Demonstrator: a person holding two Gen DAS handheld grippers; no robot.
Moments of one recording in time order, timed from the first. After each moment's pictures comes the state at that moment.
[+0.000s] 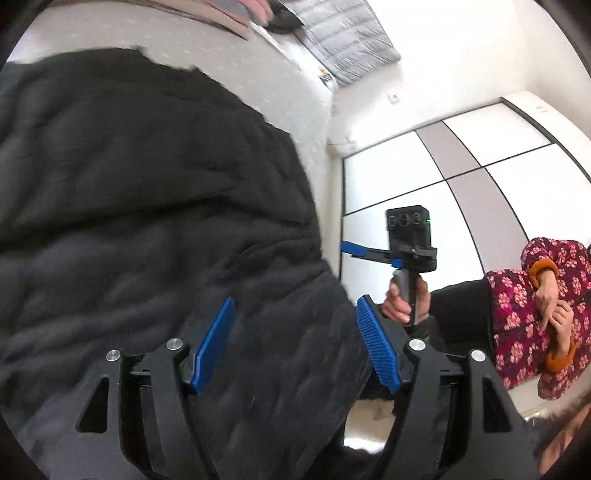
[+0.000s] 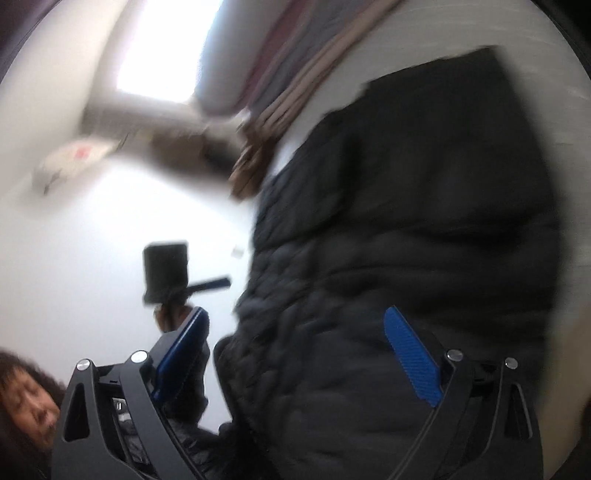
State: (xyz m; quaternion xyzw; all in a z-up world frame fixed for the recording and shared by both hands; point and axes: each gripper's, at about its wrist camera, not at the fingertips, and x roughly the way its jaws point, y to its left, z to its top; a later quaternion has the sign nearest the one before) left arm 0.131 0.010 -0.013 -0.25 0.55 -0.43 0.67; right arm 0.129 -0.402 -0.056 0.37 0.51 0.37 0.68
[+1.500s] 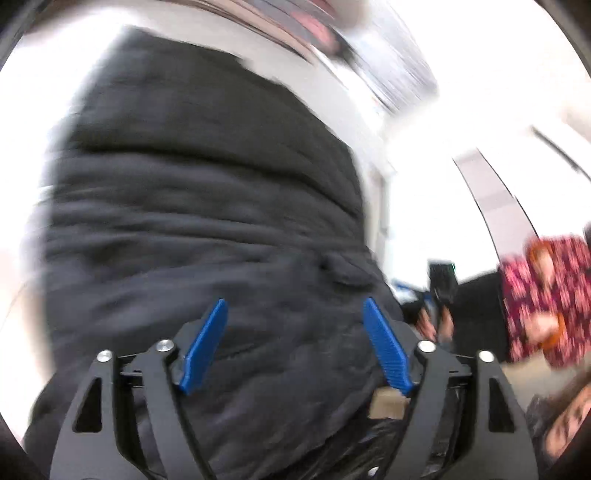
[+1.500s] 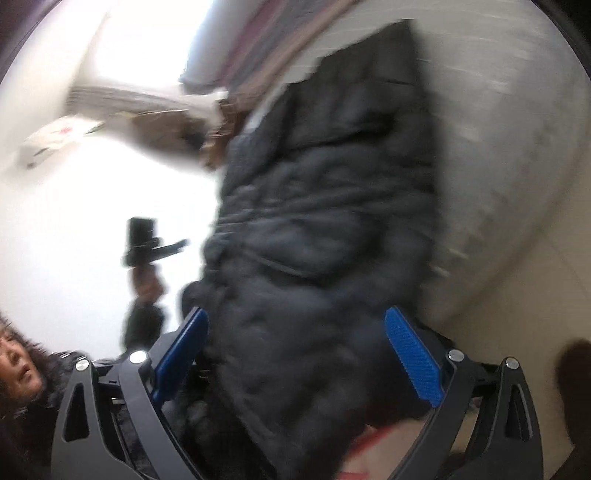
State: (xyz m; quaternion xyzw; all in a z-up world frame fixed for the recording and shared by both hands) left arm 0.033 0.187 -0.007 -0.27 0.56 -0.29 0.73; right arm 0.017 -0.434 -0.068 0.30 0.56 0.33 0.69
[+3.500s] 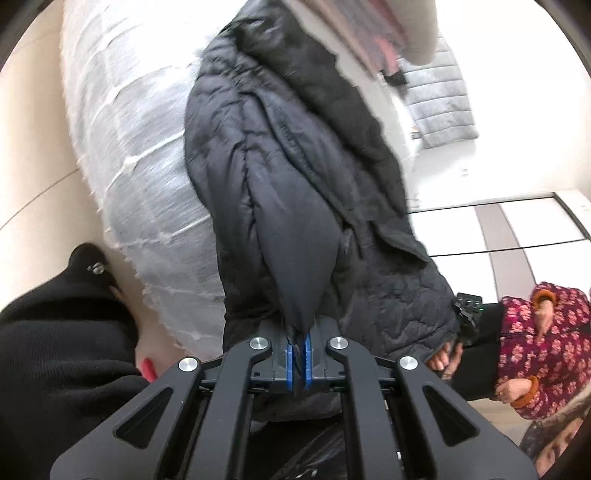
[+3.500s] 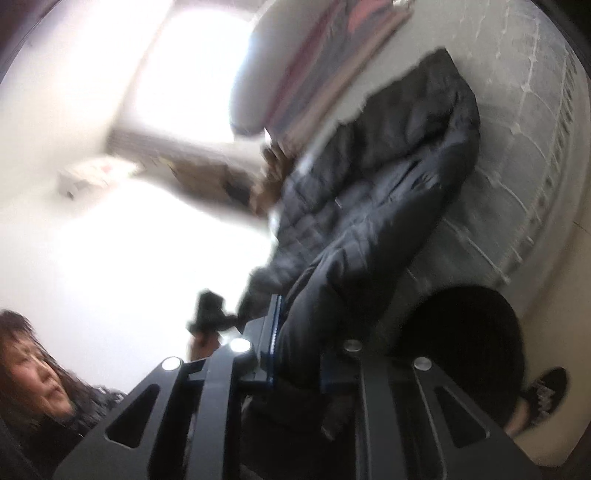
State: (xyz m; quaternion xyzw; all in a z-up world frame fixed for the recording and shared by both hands) left arm -0.034 0.231 -0.072 -0.36 0.57 -0.25 0.70; right arm -0.049 -0.388 -0.024 0.44 0.40 0.38 0.72
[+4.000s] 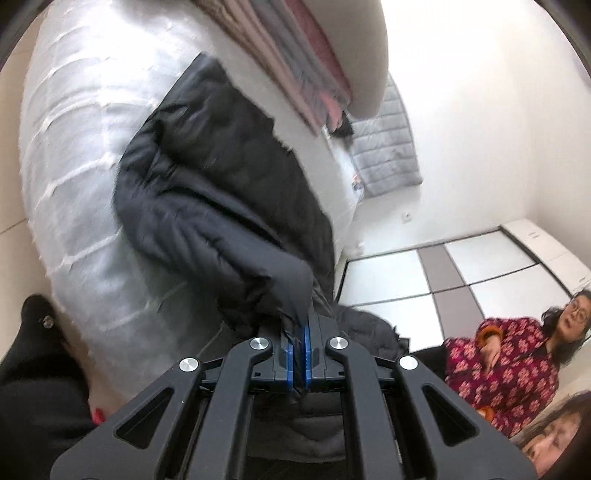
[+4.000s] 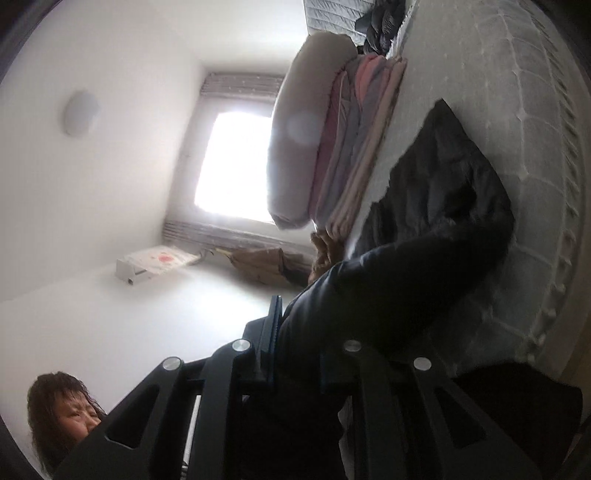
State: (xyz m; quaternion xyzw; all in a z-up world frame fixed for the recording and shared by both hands) left arm 0.015 0.239 -0.024 -0.44 0.45 -0.29 0.72; right arm -0.003 -0.440 -0.048 0.56 0.27 0.37 0.69
